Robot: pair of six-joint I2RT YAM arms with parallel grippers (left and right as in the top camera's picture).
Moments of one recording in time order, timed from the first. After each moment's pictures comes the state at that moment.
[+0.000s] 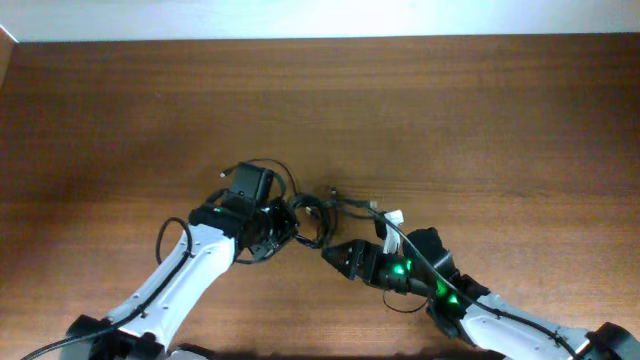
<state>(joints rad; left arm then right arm) -0.34 1.41 0.79 -0.58 0.30 -1.00 0.67 1.31 0.26 0.59 -0.51 1.15</state>
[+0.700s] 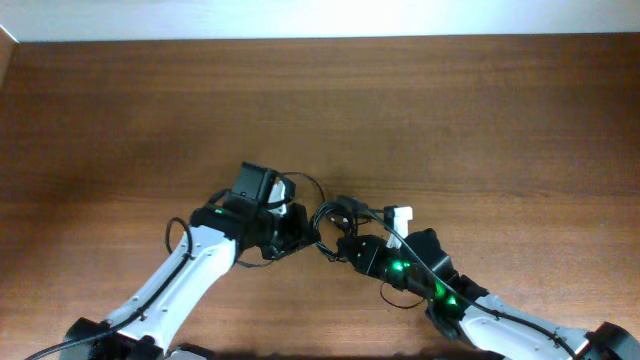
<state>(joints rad) -0.34 1.40 0.79 -0.55 0.60 -0.72 0.68 1.31 0.26 0.62 -0.32 1.13</state>
